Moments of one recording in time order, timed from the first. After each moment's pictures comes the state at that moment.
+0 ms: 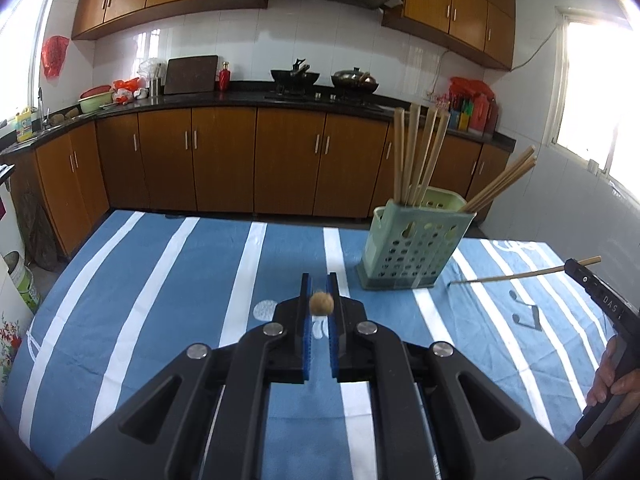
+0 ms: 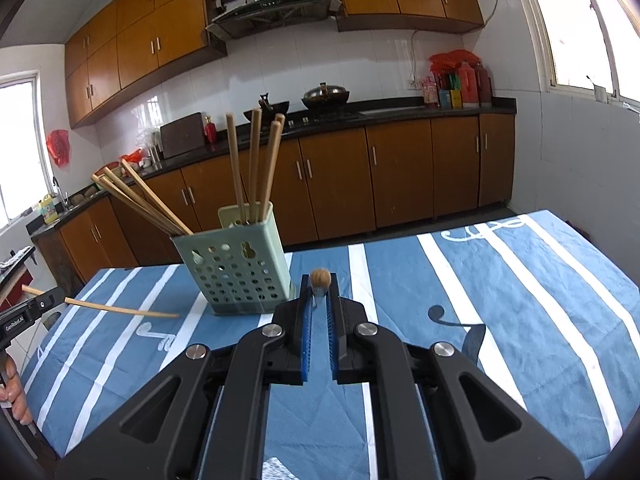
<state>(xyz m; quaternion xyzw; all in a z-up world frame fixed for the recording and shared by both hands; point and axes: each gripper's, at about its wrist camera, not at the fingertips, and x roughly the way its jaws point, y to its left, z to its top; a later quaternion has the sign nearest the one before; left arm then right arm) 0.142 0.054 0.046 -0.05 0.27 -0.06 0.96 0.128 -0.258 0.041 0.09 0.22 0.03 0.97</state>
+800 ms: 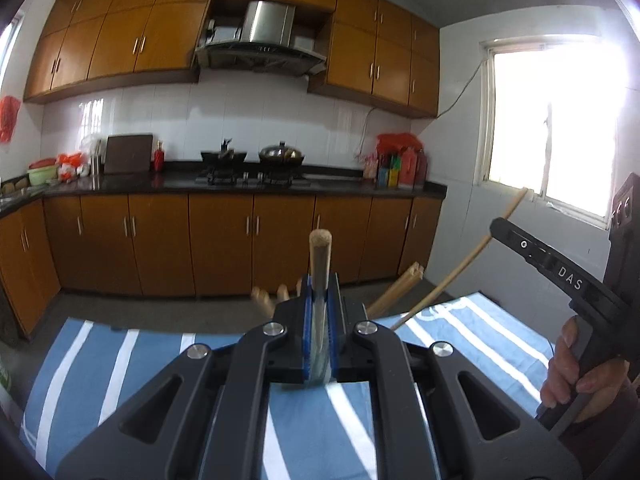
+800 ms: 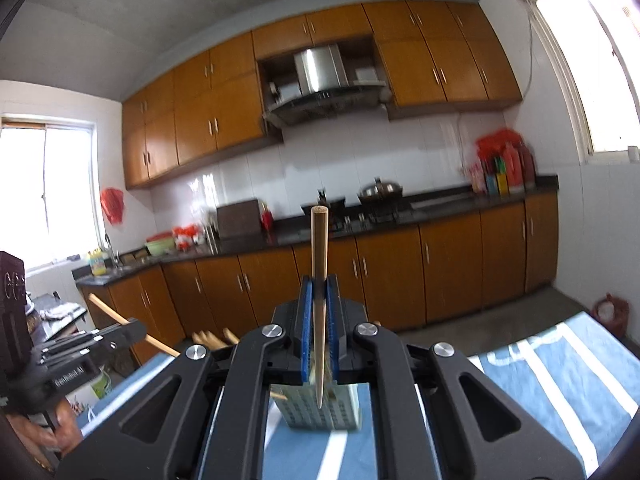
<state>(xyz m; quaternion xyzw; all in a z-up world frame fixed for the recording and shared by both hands) 0.134 -0.005 0.165 -0.03 0.14 -0.17 0.97 0.124 -0.236 0.170 0.10 0.05 0.11 0.99</state>
